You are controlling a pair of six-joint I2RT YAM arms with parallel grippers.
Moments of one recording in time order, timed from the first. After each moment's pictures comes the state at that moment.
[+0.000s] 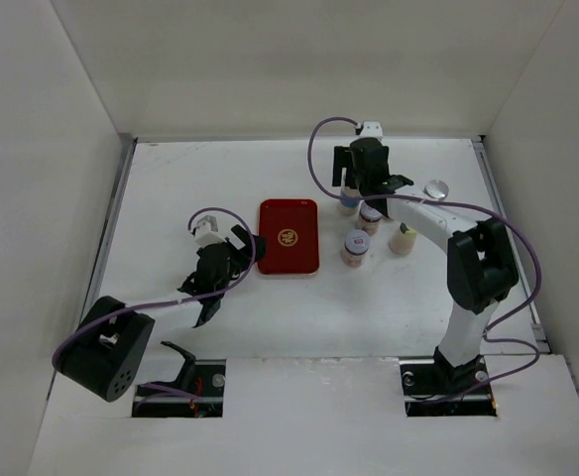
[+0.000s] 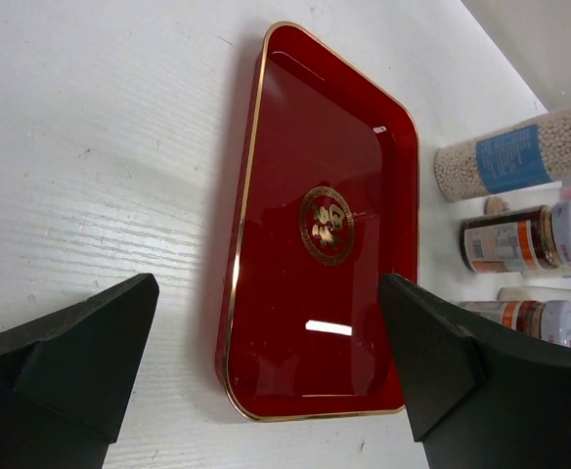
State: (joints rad) left arm -0.48 1.27 0.27 0.65 -0.25 -0.86; right arm 0.45 1.82 1.40 -0.07 0.38 0.25
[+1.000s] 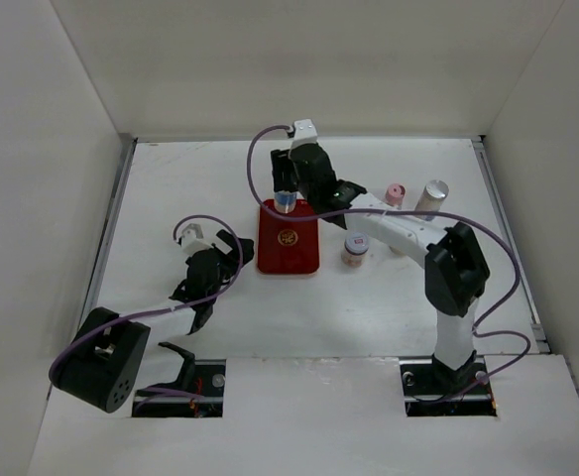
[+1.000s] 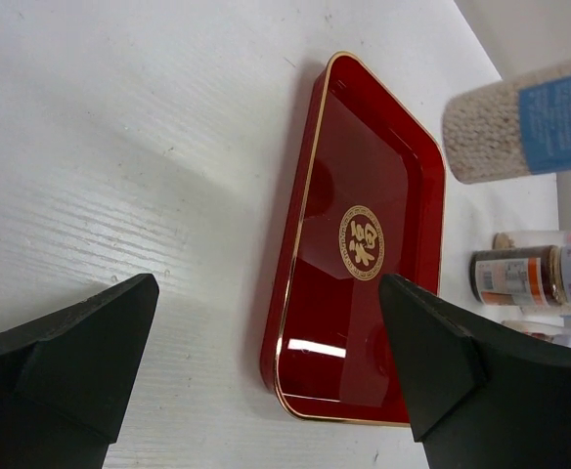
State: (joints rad) left arm -0.41 1.22 0.20 0.66 -0.25 -0.92; right arm 0.74 1.89 1.59 -0.02 0.37 0.22
